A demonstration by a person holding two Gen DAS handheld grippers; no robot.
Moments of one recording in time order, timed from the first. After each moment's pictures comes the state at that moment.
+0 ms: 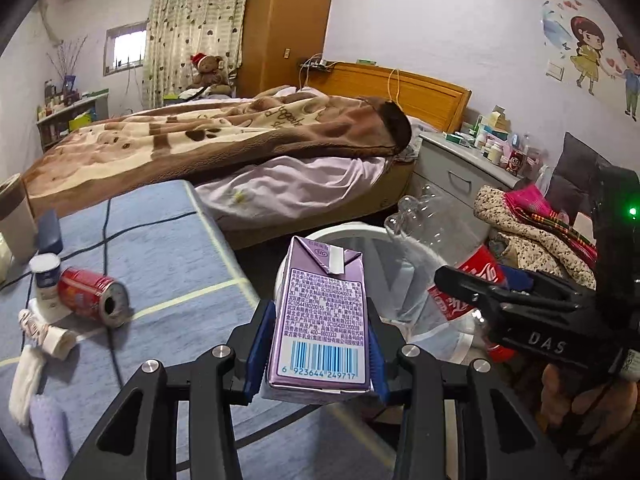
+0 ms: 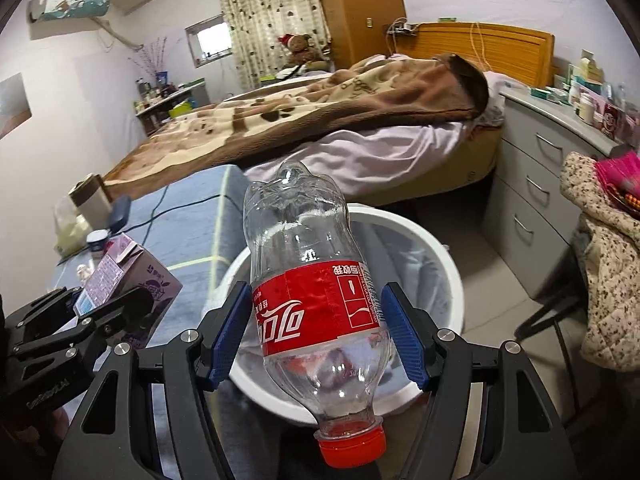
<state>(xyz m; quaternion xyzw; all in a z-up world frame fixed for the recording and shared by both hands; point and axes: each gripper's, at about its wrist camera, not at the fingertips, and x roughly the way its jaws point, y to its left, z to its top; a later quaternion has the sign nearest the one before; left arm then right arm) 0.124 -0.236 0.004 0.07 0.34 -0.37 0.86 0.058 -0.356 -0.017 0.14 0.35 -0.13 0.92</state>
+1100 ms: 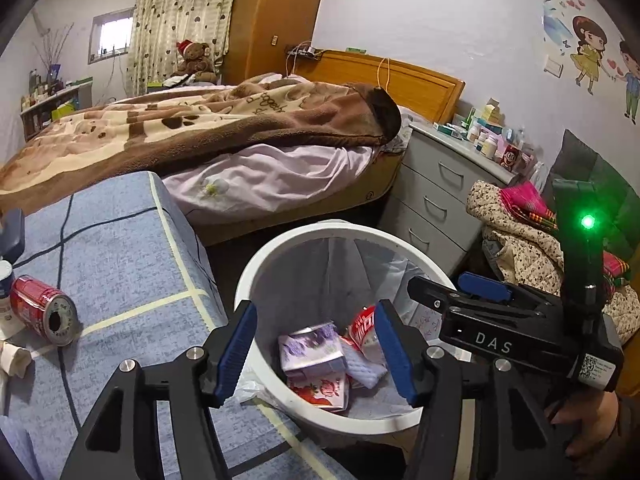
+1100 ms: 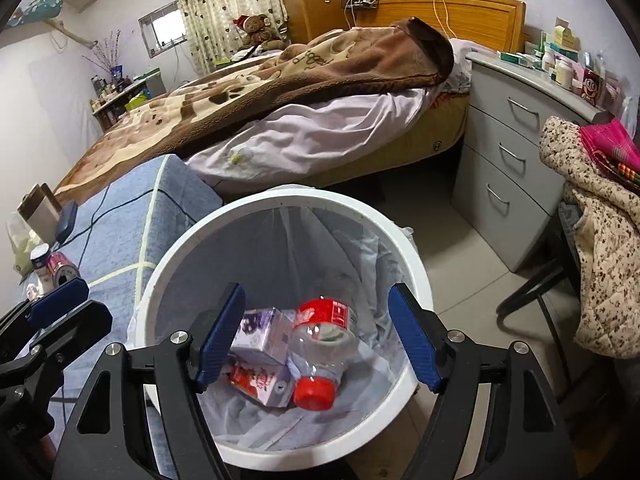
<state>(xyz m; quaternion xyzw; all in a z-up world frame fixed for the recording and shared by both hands) 0.150 -0.277 -0.018 0.06 0.36 -0.39 0.85 0.071 -0.394 -0.043 0.17 0.39 -0.18 0.89</state>
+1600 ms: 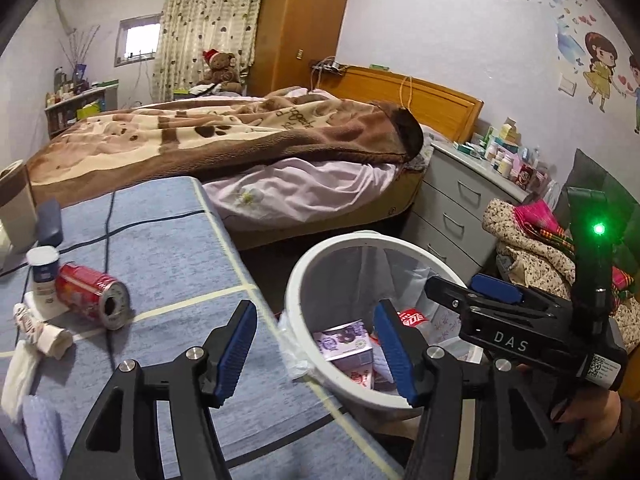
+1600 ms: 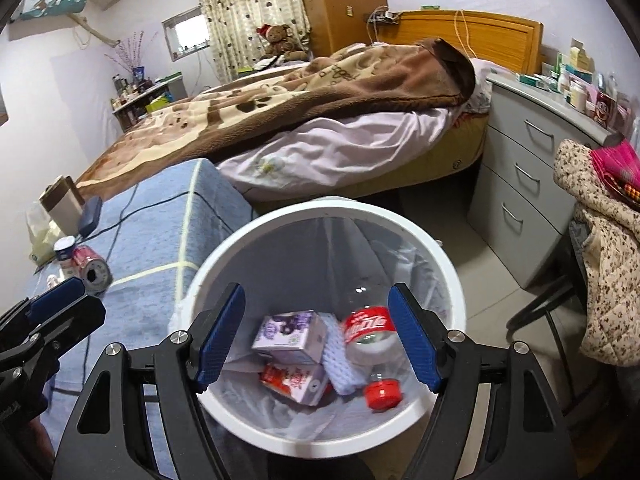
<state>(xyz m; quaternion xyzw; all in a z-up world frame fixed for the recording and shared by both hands) 0.146 -0.226 0.000 0.04 0.34 -0.35 0.87 0.075 -0.365 -0.028 0.15 0.37 -0.16 0.91</state>
